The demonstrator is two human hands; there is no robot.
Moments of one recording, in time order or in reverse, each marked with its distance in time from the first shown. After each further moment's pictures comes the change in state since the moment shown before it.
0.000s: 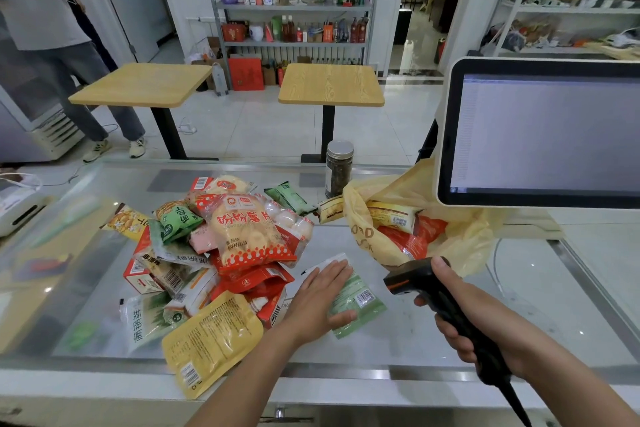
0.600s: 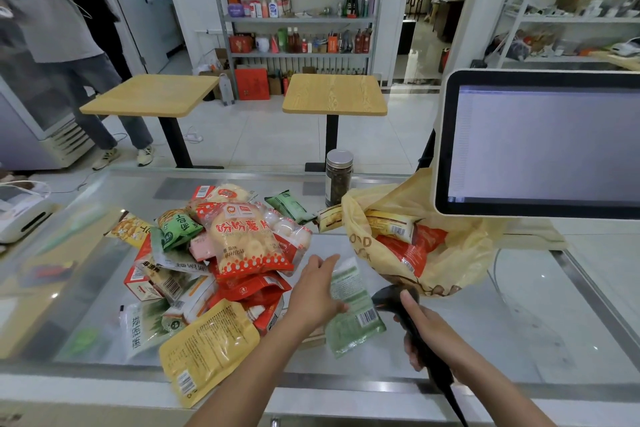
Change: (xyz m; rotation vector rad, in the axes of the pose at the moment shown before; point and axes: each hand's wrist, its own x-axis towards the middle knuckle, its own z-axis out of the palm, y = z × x) left_hand 0.013 0.040 -0.042 -0.166 0.138 -0.357; right_hand 0.081 0.049 0.011 -0.033 0.129 -0.083
